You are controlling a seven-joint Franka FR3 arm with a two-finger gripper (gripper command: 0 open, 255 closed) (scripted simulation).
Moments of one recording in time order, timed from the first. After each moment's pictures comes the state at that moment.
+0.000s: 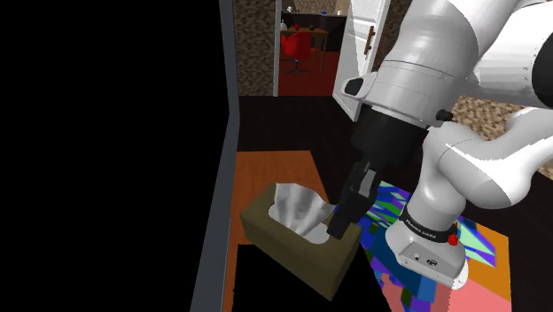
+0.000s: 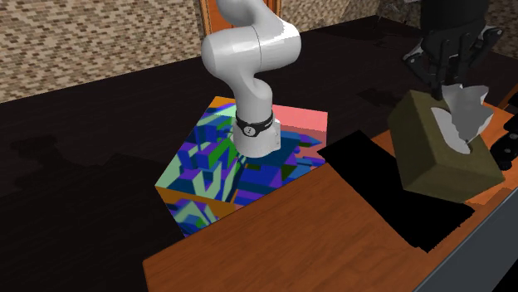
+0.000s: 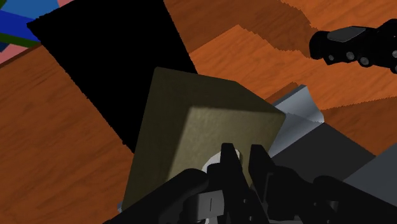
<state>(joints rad) 0.61 -0.91 0.49 -2.66 0.63 2.13 0.50</state>
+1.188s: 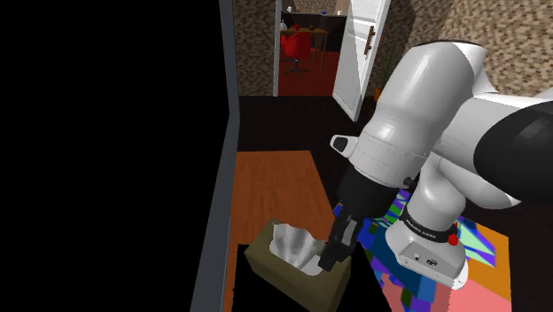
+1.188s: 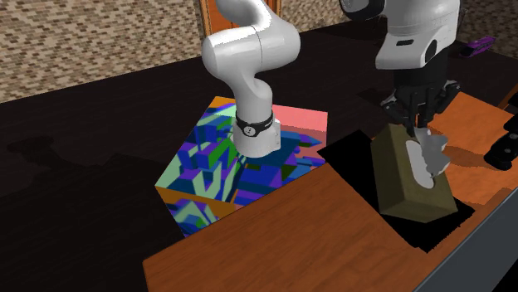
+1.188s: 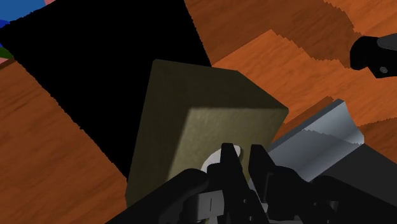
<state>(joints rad) 0.67 -0.82 0.58 -2.83 0.77 2.39 0.43</state>
